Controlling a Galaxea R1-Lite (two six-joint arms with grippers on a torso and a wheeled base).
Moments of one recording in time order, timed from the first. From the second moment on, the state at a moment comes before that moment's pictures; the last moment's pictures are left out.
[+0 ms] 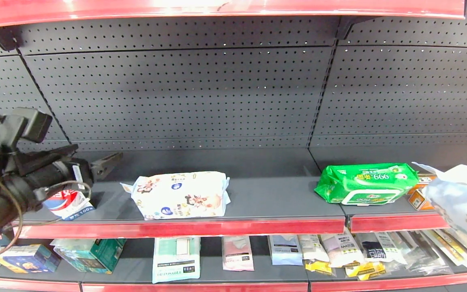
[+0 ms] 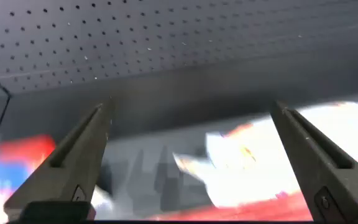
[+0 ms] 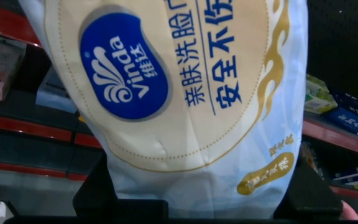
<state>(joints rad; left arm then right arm) -0.08 1.40 -0.46 -0.77 -0.09 0.04 -0.05 0.43 -0.27 0.07 -0.07 -0.50</state>
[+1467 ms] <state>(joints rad) -0.14 0.24 -0.34 0.23 -0.03 0.06 -0.05 0.56 -0.32 0.06 0.06 -0.48</state>
